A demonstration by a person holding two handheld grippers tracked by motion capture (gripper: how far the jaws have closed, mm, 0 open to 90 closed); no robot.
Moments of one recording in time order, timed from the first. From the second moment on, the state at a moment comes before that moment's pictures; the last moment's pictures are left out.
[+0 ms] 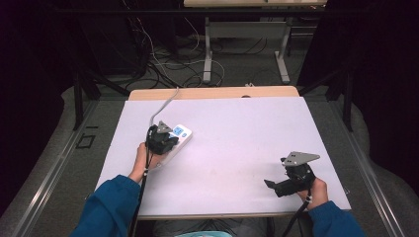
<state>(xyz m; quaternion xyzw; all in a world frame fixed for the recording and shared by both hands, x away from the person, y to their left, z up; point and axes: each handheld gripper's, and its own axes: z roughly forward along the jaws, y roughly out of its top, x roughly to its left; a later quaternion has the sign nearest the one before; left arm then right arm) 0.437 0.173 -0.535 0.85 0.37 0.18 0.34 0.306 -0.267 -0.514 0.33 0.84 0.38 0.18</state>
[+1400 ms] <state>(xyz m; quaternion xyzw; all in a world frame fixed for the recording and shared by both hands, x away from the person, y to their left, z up) 0.437 0.172 -0.537 0.84 0.37 0.18 0.34 0.306 -0.267 -0.515 0.33 0.84 0.38 0.18</state>
